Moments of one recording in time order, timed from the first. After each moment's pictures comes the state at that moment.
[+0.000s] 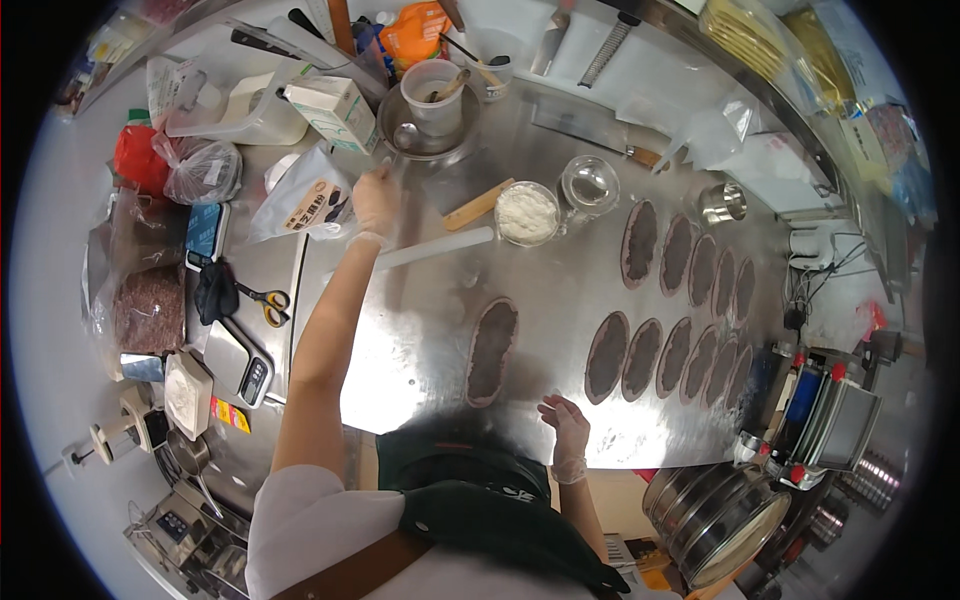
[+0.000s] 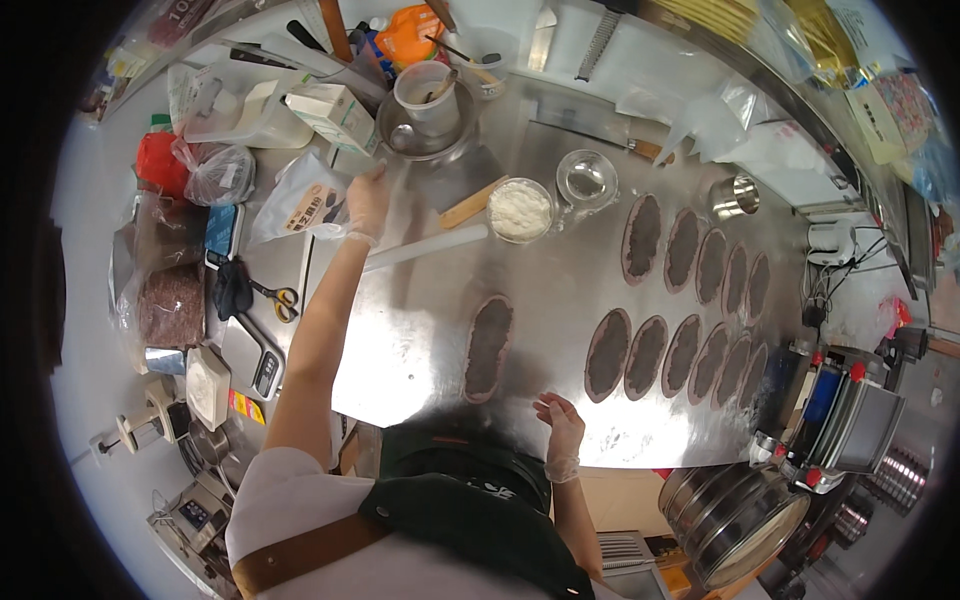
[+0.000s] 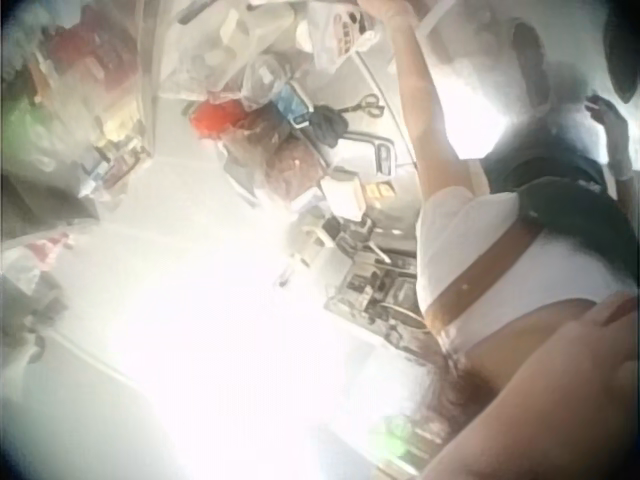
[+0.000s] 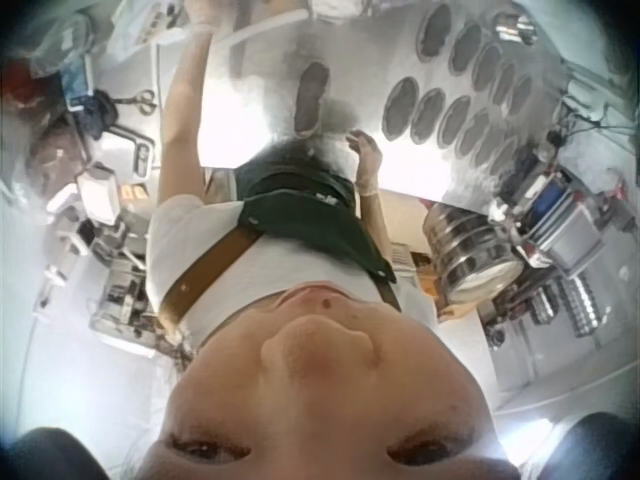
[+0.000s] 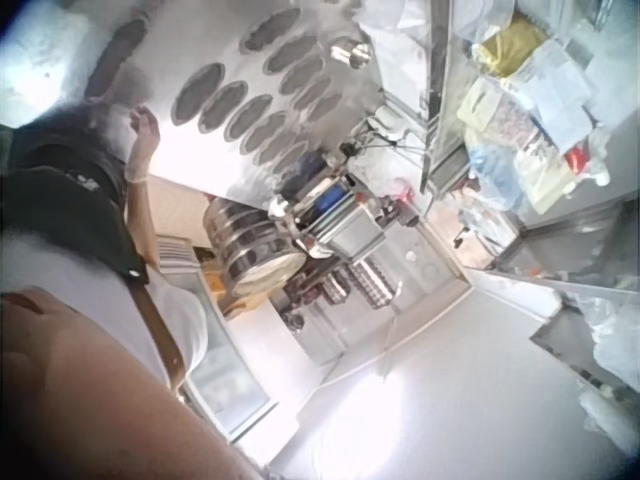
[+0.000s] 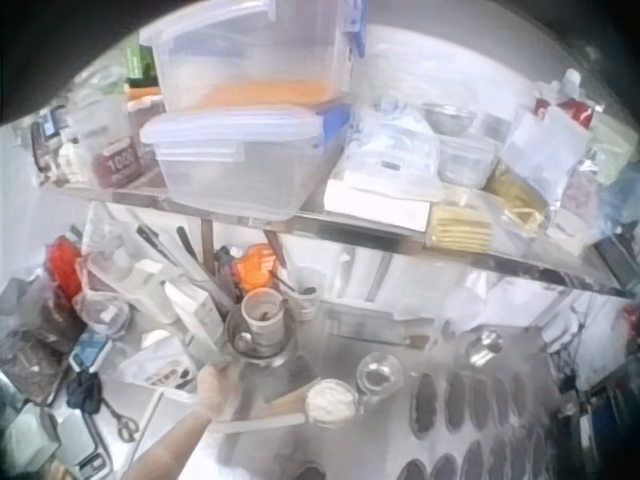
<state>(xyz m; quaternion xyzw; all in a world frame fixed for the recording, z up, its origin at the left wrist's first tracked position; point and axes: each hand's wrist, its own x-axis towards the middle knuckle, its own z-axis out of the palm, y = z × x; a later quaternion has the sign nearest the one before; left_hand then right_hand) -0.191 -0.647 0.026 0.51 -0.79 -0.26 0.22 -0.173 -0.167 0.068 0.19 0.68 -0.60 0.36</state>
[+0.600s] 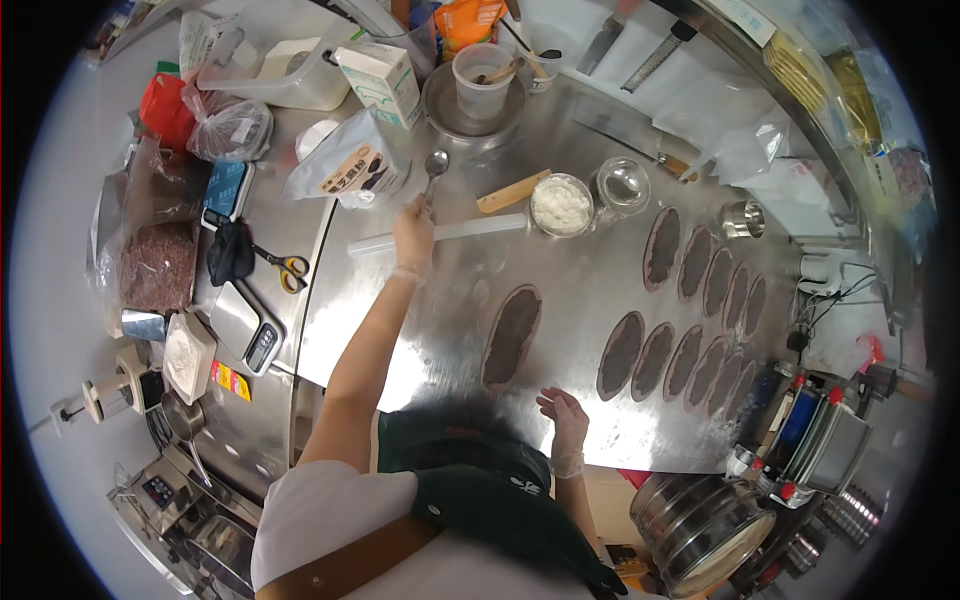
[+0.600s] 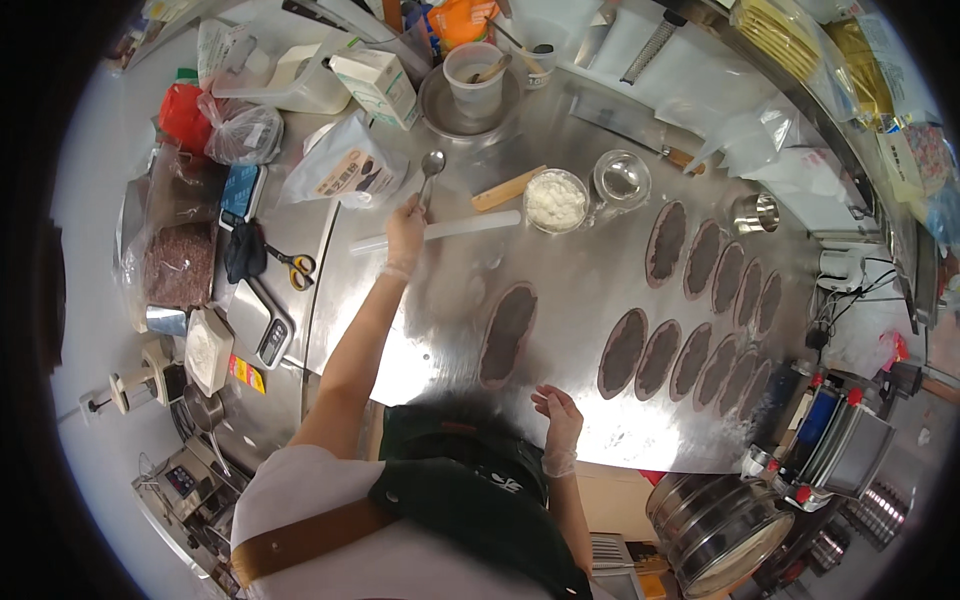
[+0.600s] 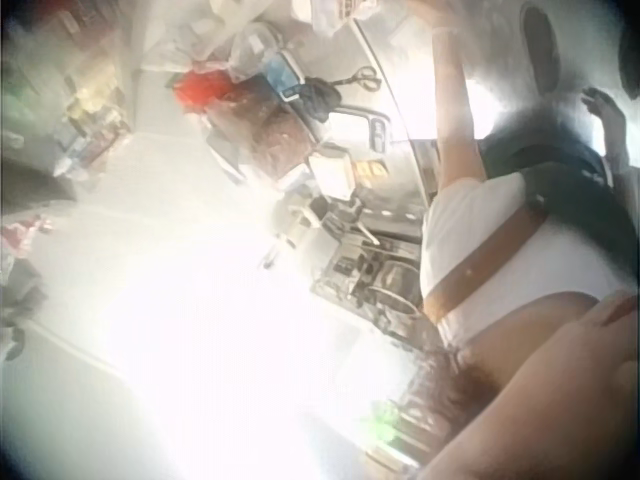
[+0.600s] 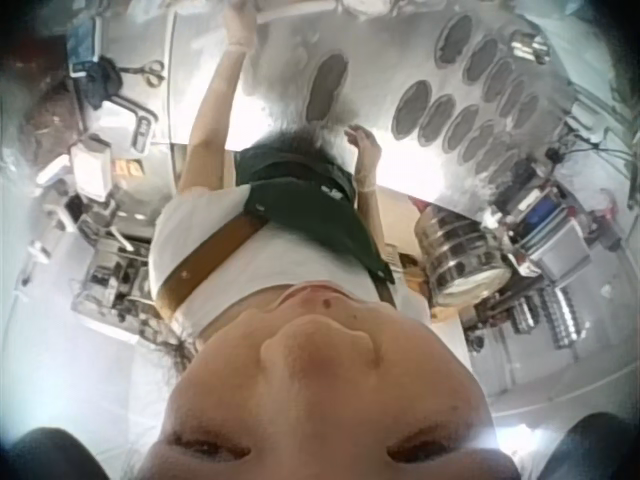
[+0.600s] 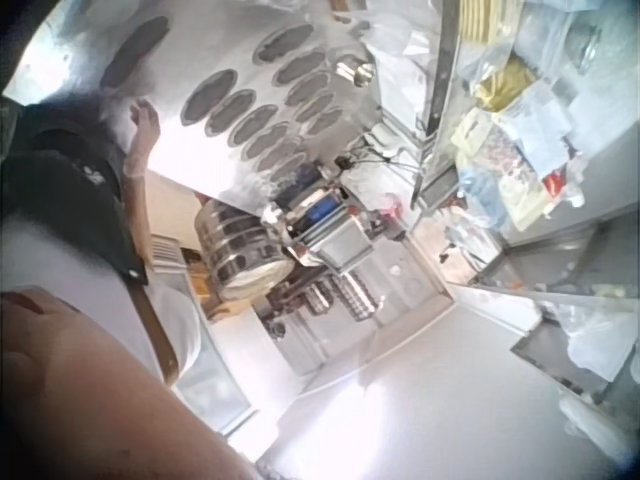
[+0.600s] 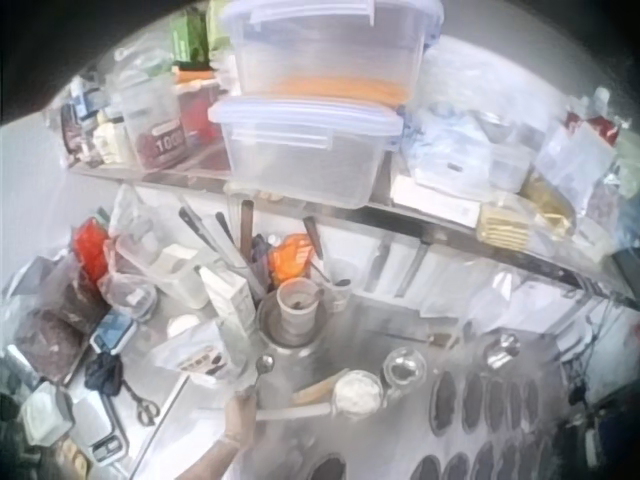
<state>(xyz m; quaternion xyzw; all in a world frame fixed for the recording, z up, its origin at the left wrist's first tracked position) -0.129 -0.582 -0.028 0.55 -0.65 -0.46 0.26 -0.156 -0.183 0.072 0.14 0.69 -0.58 0.40</state>
